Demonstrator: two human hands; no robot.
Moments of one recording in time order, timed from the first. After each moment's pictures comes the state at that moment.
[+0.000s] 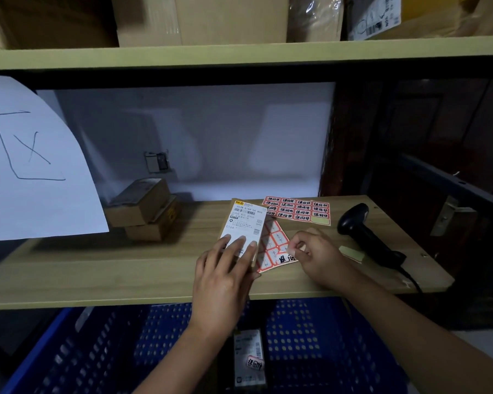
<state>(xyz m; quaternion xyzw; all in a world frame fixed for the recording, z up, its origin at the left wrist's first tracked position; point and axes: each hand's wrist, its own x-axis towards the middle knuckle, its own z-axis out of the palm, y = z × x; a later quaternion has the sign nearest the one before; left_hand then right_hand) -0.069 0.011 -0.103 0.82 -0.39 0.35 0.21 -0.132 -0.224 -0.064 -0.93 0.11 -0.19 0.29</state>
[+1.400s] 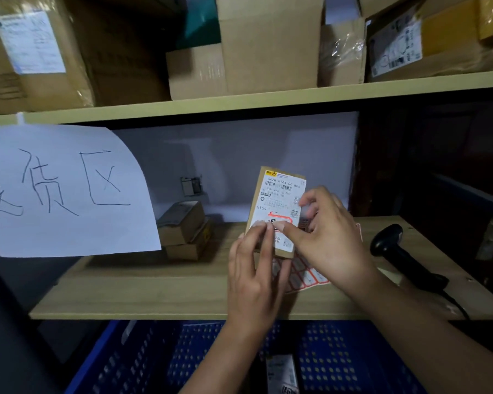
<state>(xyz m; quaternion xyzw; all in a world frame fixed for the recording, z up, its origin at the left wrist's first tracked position) -0.083 0.011 -0.042 0.72 -0.37 0.48 0.33 -0.150 -0.114 0.062 -0.85 0.12 -0.39 0.34</state>
